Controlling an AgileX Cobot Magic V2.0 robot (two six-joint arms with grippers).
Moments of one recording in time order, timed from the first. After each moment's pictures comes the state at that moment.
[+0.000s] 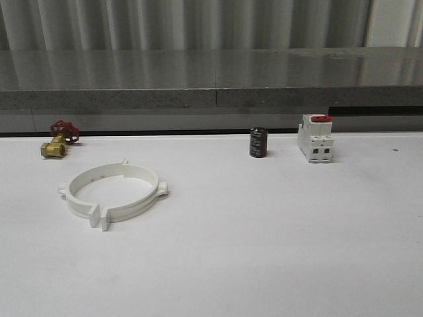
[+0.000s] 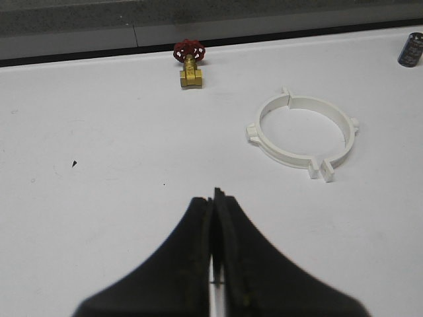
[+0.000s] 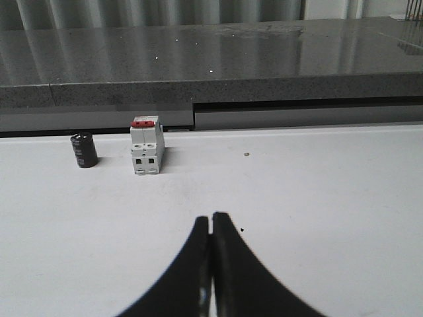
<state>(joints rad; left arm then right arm) -0.23 0.34 -0.53 0.14 0.76 -0.10 0.01 -0.01 0.03 -0.02 0.13 0.08</state>
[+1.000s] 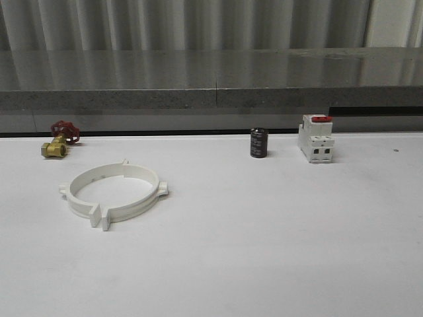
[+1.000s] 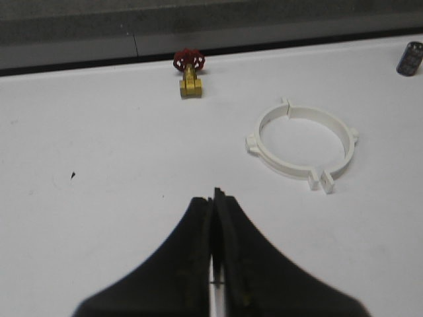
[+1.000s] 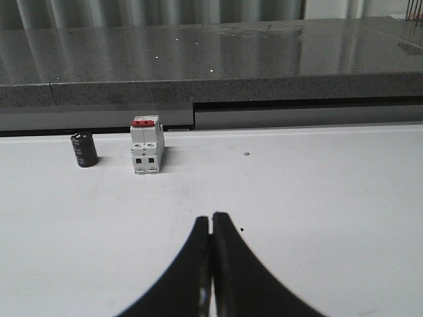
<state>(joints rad) -0.23 0.34 -0.48 0.14 0.67 -0.10 0.01 -0.01 0.03 -0.02 0.13 0.07</state>
